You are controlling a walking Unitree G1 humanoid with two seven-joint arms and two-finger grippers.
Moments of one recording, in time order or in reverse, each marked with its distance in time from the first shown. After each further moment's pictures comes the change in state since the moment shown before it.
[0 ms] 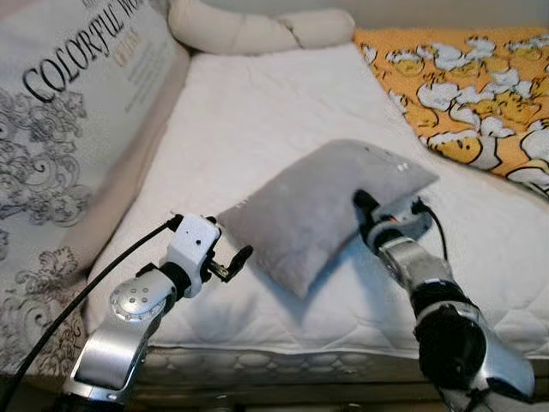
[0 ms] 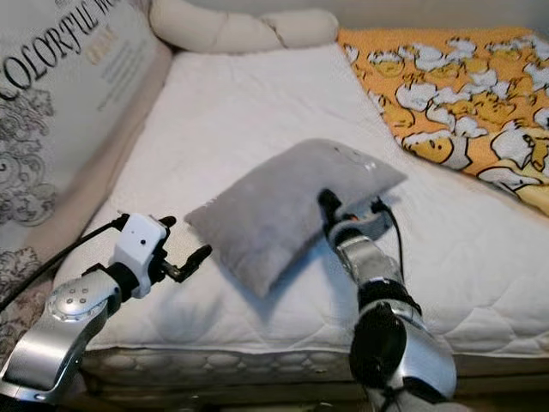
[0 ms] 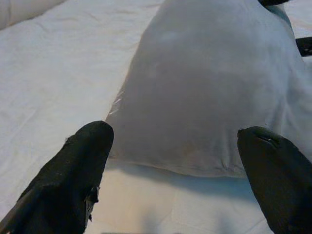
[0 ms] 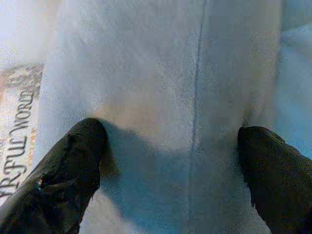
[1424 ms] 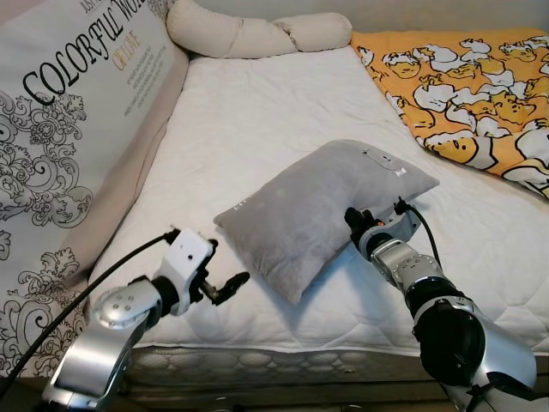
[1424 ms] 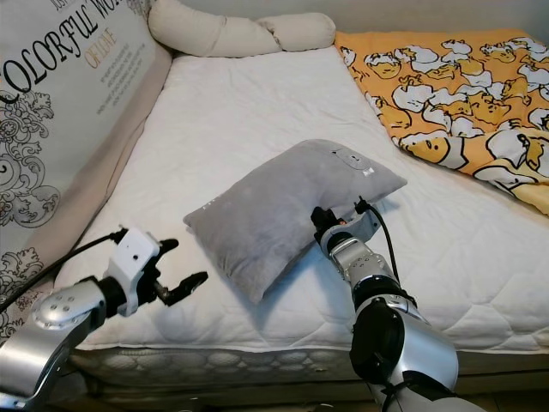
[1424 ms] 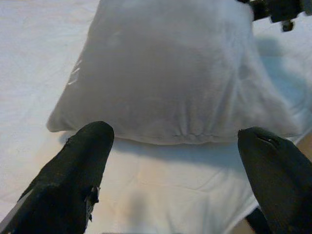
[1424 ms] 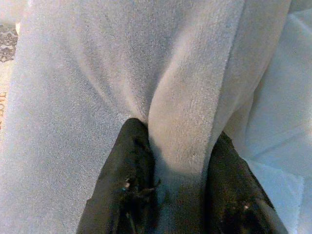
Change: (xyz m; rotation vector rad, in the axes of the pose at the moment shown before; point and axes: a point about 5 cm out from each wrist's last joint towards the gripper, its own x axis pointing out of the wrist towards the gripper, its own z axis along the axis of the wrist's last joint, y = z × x) left arm -0.015 0.000 -0.018 -0.046 0.084 -0.176; right arm 0.002 -0.006 -0.009 -0.191 0.057 -0.090
